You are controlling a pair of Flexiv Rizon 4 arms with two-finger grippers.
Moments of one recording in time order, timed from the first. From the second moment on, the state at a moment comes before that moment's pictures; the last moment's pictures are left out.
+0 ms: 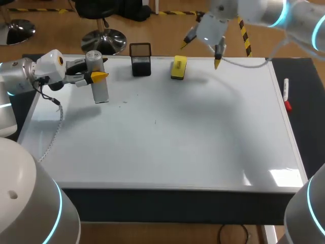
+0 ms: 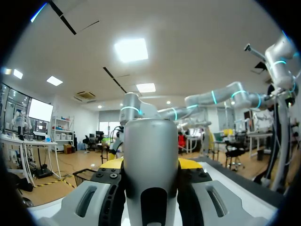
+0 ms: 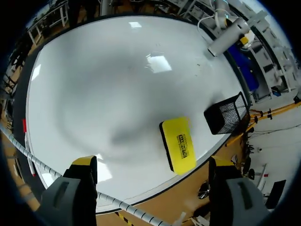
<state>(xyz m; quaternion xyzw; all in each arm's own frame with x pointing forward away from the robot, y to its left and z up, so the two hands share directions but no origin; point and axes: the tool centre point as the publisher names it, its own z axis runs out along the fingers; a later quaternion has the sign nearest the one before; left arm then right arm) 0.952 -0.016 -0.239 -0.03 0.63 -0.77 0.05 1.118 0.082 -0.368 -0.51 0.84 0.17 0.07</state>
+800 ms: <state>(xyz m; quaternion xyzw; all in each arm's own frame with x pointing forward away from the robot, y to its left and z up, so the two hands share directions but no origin) 0.952 -0.016 -0.239 -0.03 0.63 -0.77 0.05 1.081 -0.021 -0.286 -0.34 0.89 0.21 0.23</state>
